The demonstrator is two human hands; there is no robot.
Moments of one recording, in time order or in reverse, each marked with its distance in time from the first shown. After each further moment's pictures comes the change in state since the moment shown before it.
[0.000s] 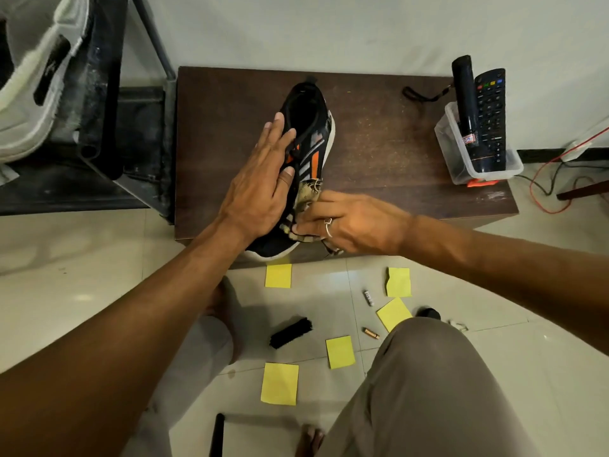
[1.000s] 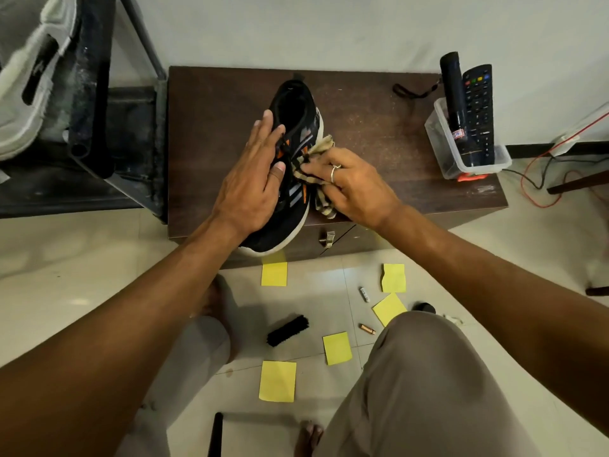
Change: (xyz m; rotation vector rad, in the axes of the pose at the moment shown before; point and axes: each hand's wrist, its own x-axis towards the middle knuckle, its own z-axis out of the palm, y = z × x) left_hand 0.000 0.003 0.000 -0.047 -0.004 -0.038; right_hand 0.001 0.021 0.006 0.073 0.297 0.507
